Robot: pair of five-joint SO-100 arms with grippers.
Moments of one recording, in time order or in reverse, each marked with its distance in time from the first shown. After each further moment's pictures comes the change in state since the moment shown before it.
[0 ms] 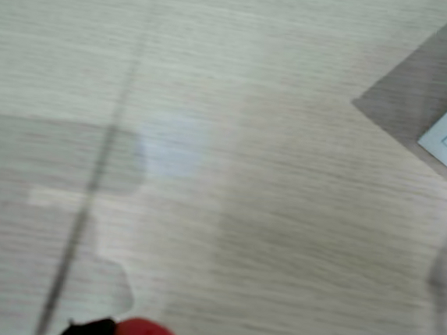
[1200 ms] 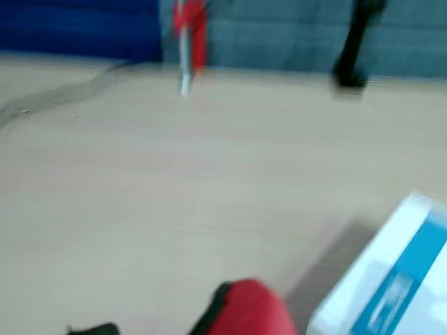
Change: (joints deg) arm 0 7.4 0.4 -35.1 7.1 -6.2; arm 1 5.9 9.7 -15.4 11.2 12.0
